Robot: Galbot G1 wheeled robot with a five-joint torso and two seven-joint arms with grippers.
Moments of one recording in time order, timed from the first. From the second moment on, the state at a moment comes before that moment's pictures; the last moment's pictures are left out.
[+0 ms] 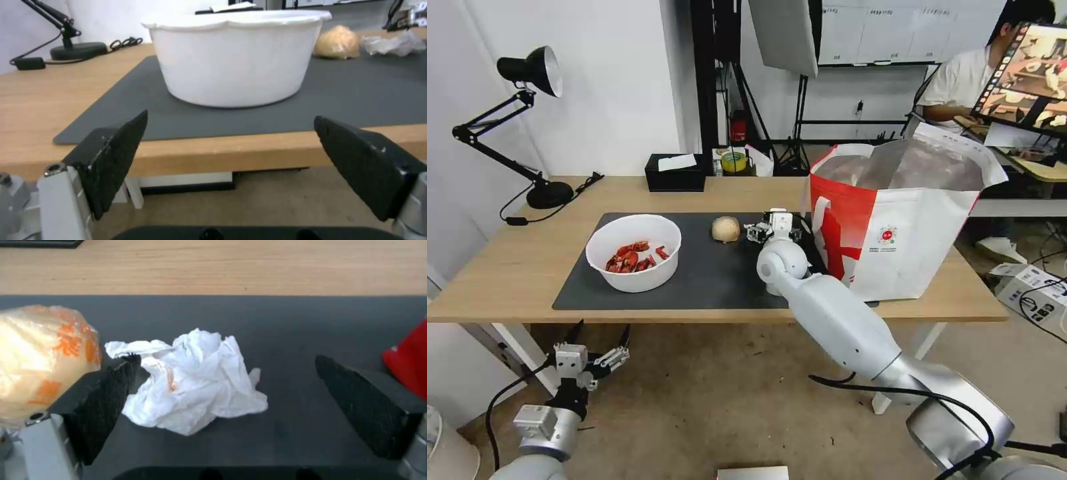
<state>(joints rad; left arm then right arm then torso) 1.71 -1.08 -0.63 -2.04 -0.40 -0.13 -0.12 -0.34 1.37 -0.27 1.24 0.85 -0.45 0.68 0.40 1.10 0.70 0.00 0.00</state>
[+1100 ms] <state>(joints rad) 1.72 -1.08 -0.61 -2.06 -0.39 -0.13 -0.12 -0.29 1.35 -0.27 1.11 0.70 -0.46 0.34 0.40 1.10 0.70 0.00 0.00</state>
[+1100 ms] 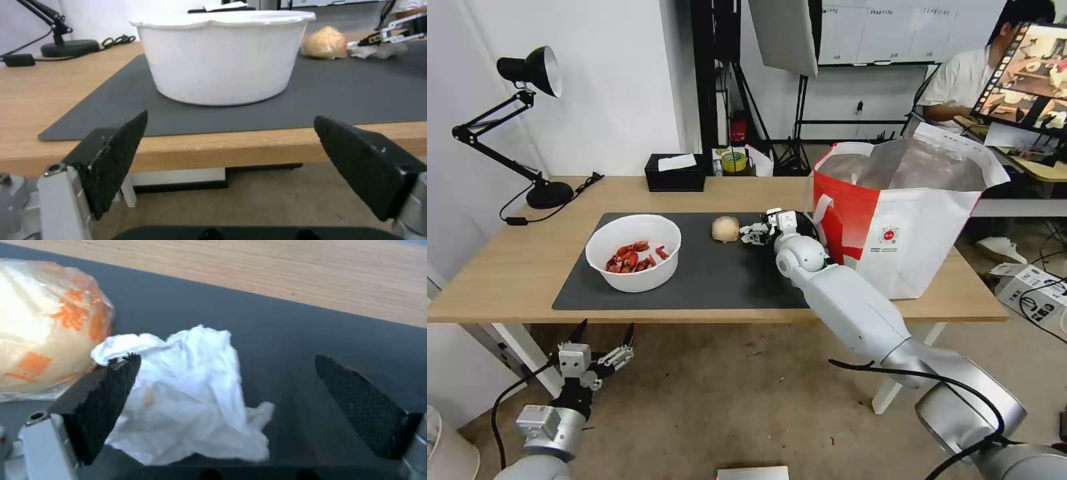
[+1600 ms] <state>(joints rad) 1.72 -1.08 -0.60 -2.07 -0.40 -0.13 -0.12 -0.30 1.35 -0.27 1.14 0.71 -0.46 0.34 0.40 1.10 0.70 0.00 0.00</state>
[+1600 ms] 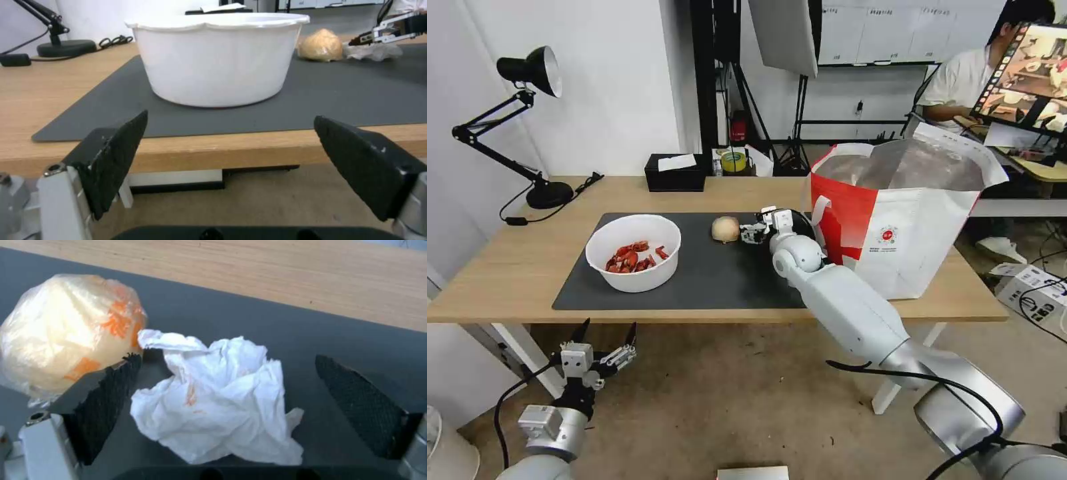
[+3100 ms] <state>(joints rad) 1.71 -1.08 -0.58 -2.06 -0.40 -0.13 -0.12 -0.32 1.36 -0.26 1.12 0.71 -0.43 0.32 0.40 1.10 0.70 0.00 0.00</state>
